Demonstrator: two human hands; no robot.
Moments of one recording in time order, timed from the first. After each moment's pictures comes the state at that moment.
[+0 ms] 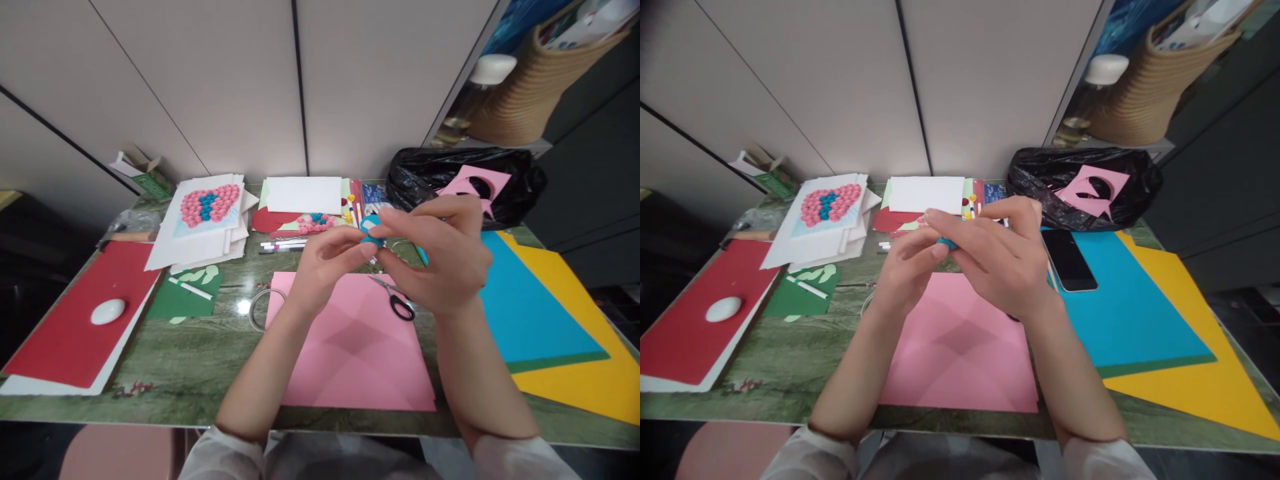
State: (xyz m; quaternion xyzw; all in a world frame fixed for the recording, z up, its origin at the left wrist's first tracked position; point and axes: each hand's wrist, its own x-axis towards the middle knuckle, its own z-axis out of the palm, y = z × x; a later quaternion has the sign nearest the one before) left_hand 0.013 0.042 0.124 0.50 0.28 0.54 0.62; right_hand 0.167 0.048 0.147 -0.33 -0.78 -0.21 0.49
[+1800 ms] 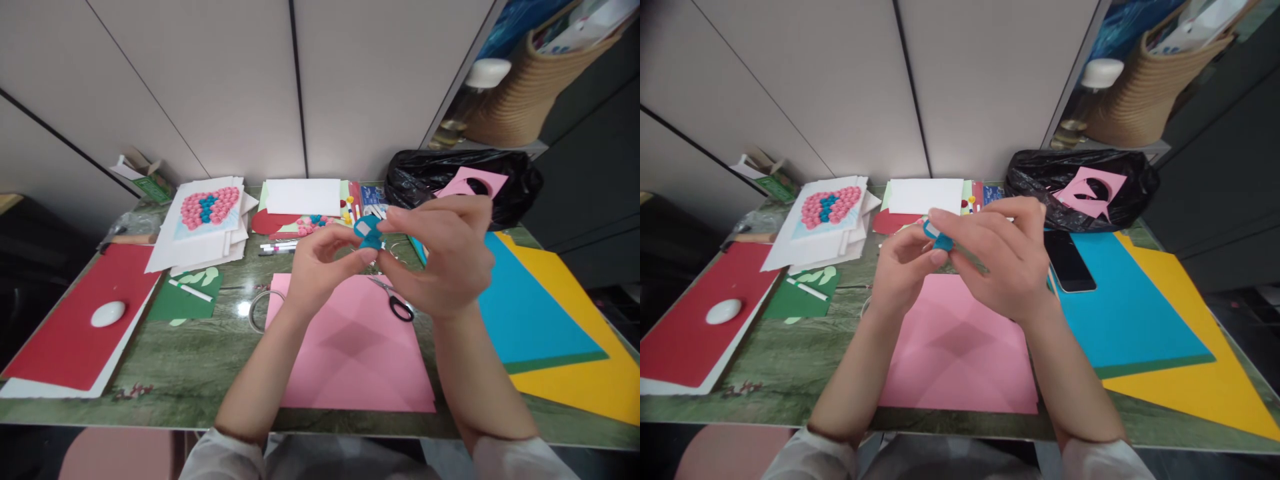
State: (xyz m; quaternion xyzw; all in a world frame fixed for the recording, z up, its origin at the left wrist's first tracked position) left_hand 0.015 0.044 0.122 0.52 0.27 0.59 0.55; right_hand 0.166 0.046 0.150 -0.32 -0.76 -0.21 0.52
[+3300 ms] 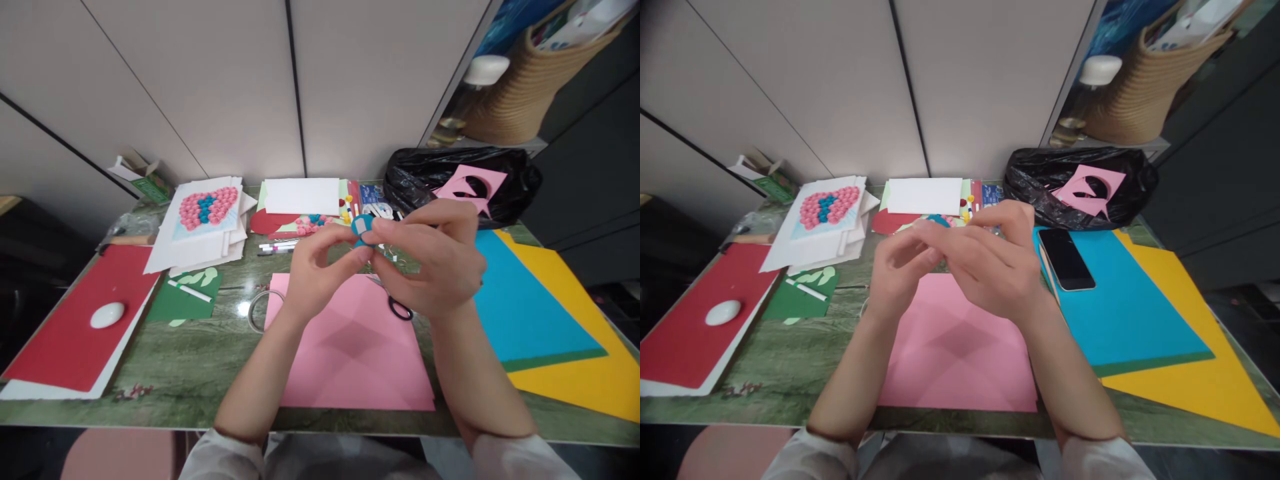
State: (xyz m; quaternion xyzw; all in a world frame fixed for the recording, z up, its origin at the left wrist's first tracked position) left_hand 0.013 0.038 0.130 0.58 0.33 0.57 0.48; right_hand 0.164 0.045 0.149 -0.31 -0.77 -0.21 0.51
